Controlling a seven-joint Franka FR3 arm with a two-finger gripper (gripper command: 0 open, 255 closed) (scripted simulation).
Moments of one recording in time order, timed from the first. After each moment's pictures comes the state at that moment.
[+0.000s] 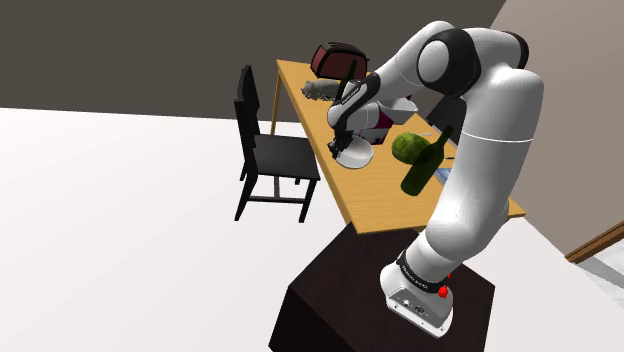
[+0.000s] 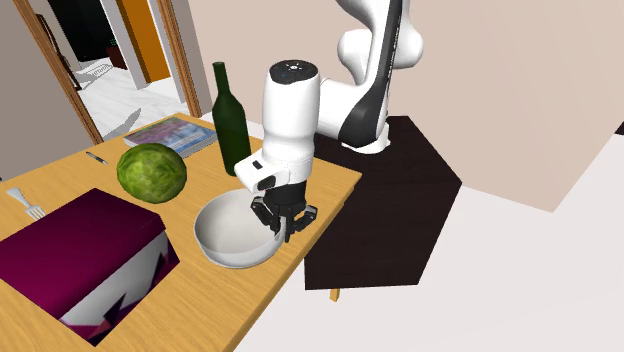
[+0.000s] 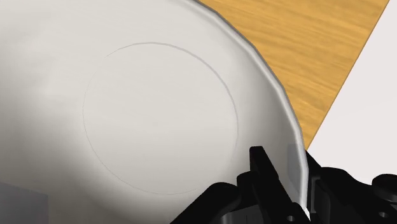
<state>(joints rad) -0.20 0.36 -0.32 -2.22 0.05 2.63 -0.34</state>
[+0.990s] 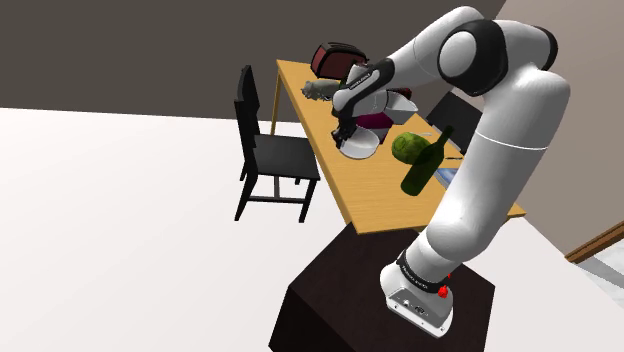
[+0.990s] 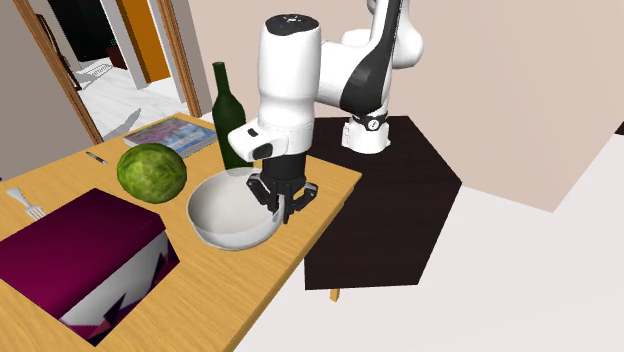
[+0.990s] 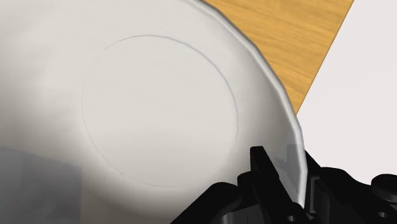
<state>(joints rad) -0.17 0.24 -0.35 -2.21 -0.01 2.51 -0.31</state>
